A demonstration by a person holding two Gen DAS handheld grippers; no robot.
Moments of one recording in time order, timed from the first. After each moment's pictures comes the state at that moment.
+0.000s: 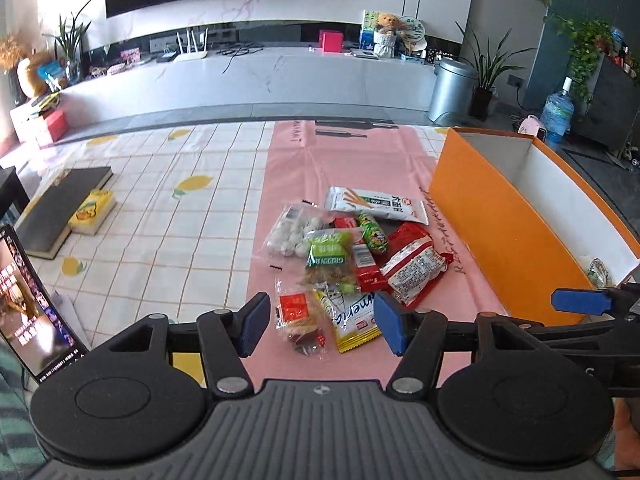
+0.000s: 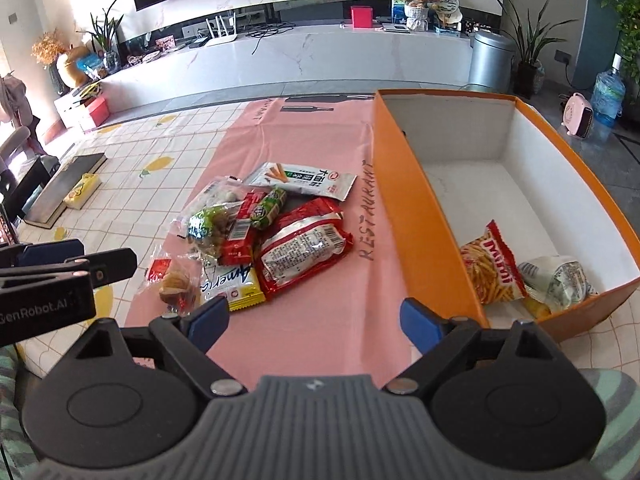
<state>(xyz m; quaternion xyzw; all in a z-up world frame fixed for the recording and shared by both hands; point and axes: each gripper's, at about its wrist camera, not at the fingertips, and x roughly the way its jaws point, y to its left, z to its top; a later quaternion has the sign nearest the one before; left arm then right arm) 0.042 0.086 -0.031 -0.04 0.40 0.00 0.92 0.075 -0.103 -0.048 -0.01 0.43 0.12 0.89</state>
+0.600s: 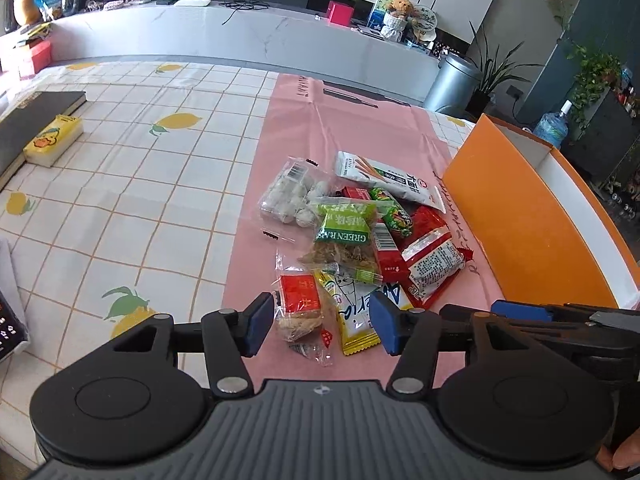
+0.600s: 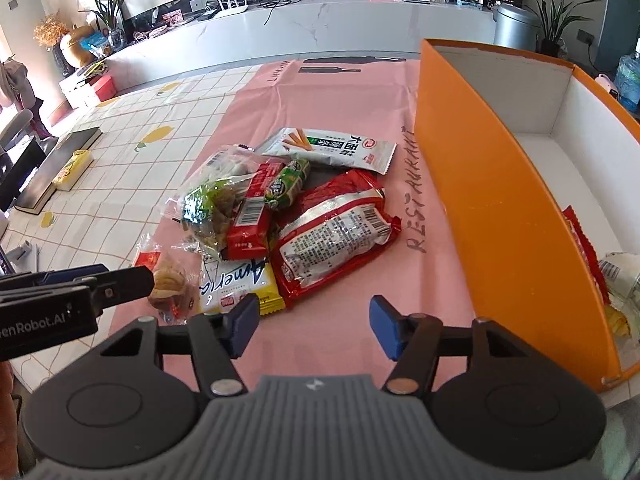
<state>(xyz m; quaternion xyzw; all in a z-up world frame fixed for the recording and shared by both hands) 0.075 0.120 -0.084 -0.14 0.43 -0.03 0.89 0.126 -0.076 -0.102 0.01 0.47 0.14 0.87</state>
